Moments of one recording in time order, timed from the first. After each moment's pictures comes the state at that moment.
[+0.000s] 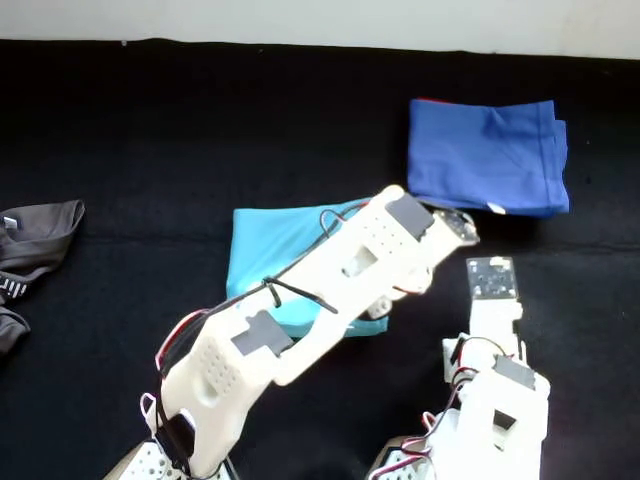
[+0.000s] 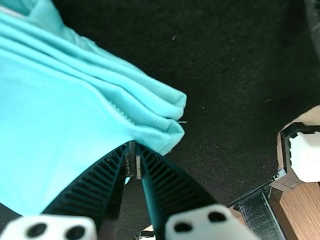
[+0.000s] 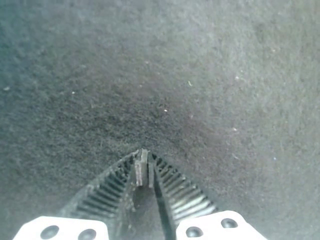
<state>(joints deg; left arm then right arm) 42.1 34.0 -26.9 95.3 -8.3 20.7 -50.1 87.5 39.1 26.2</state>
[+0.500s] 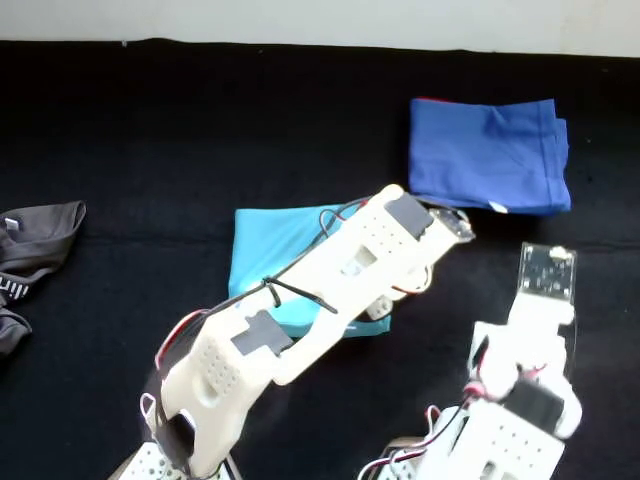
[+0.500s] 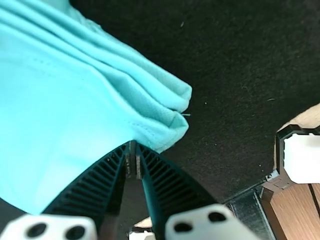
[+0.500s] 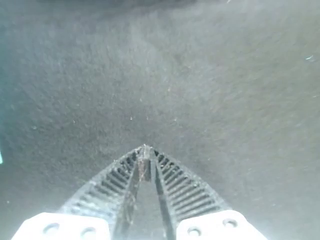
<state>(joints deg) 42.0 34.0 -26.9 96.7 -4.3 24.8 -83.3 71.1 73.4 19.0</state>
